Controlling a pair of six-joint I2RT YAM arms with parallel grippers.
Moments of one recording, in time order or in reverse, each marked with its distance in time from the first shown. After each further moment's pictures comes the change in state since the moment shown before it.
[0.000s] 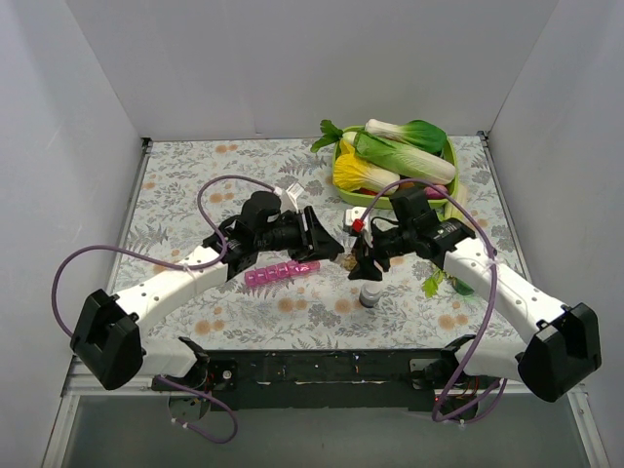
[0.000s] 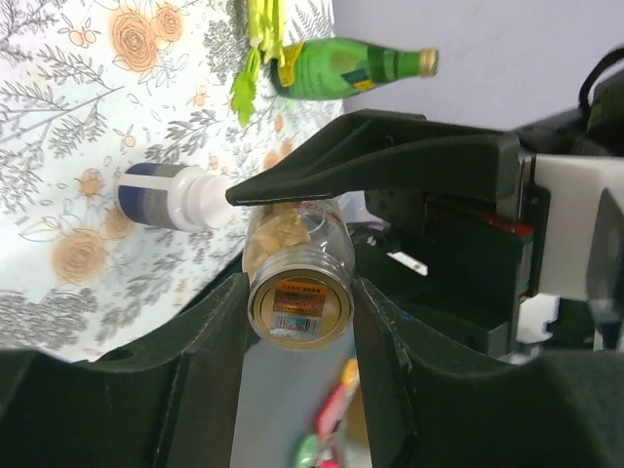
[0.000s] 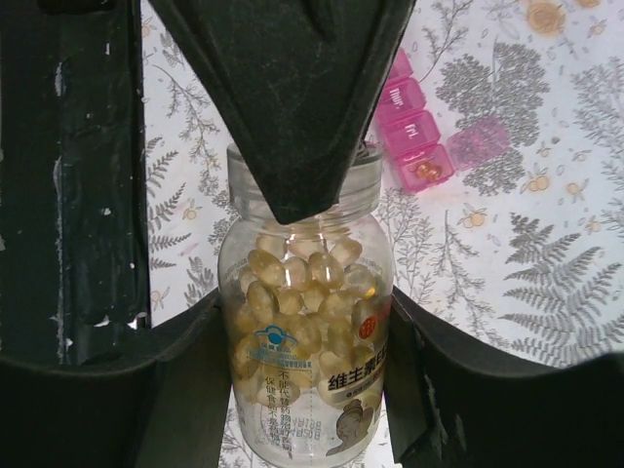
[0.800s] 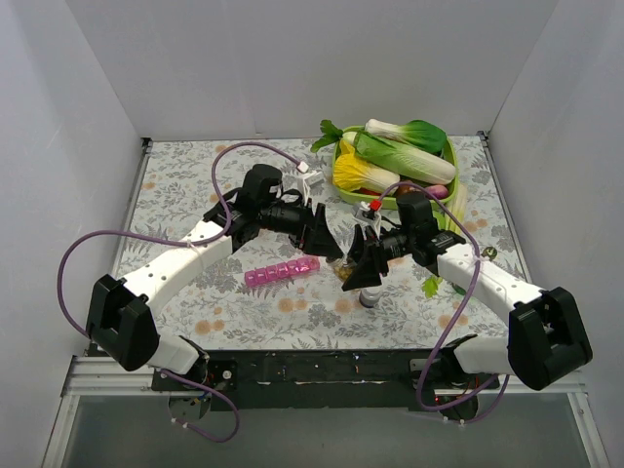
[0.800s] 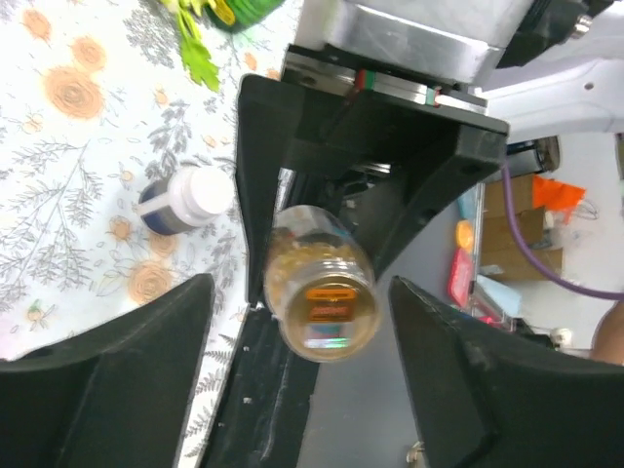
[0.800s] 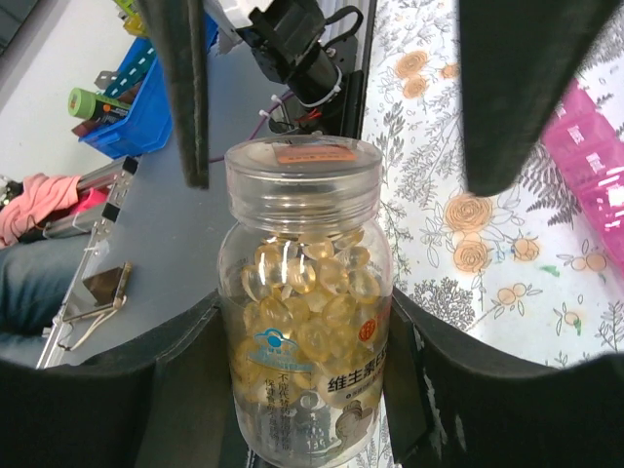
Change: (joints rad) left arm 0.071 0.132 0.241 -0.233 0.404 0.715; right arm -0.094 0.080 -0.208 0.483 -0.570 0.594
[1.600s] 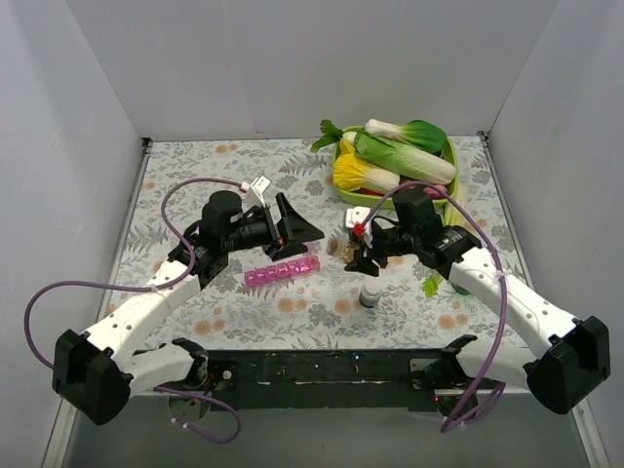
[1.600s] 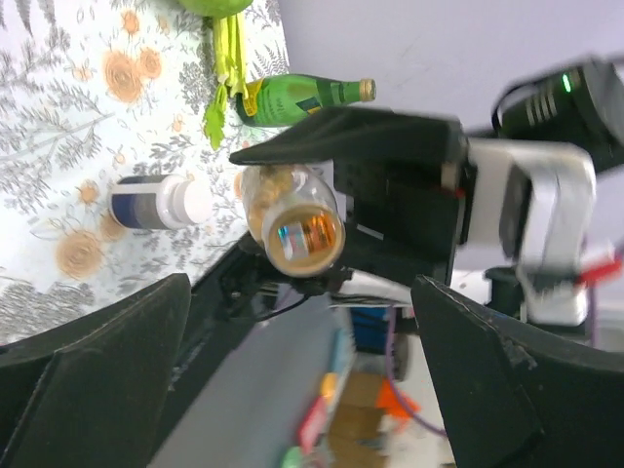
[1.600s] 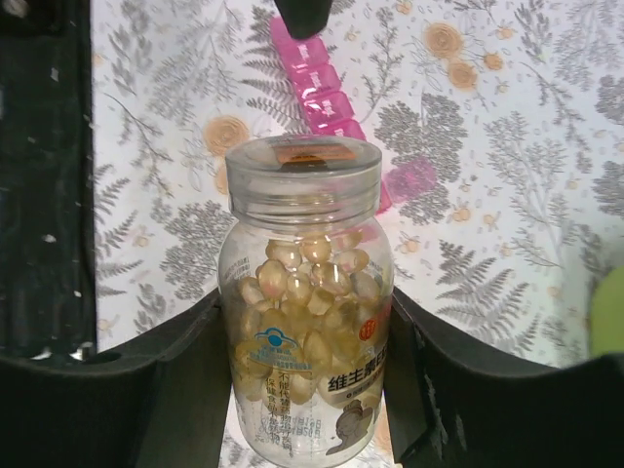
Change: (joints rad) left arm 0.099 -0.344 -0.293 0.200 -0.275 -0.621; right arm 0.089 -0.132 0.173 -0.358 0.573 -0.554
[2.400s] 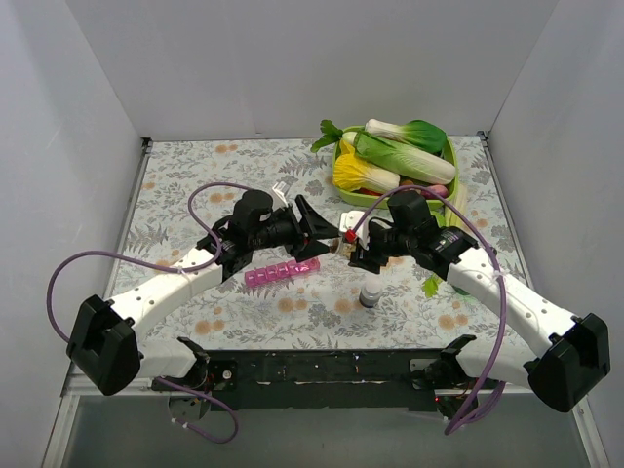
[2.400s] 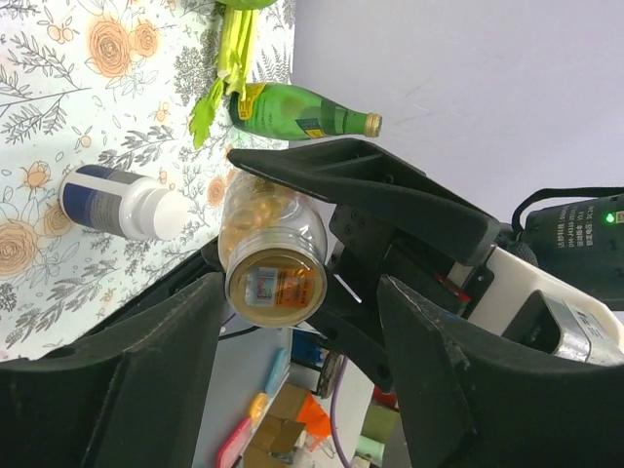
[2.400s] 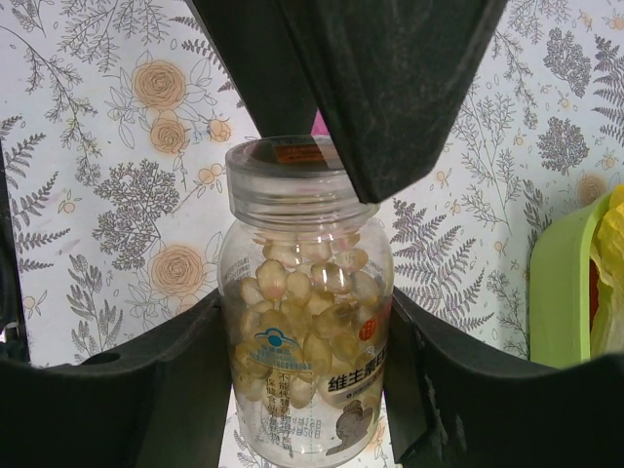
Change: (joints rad) left arm -0.129 0.179 0.027 0.077 -0.159 -0.306; right arm 0.079 -0.009 0.010 -0.035 0.260 -0.103
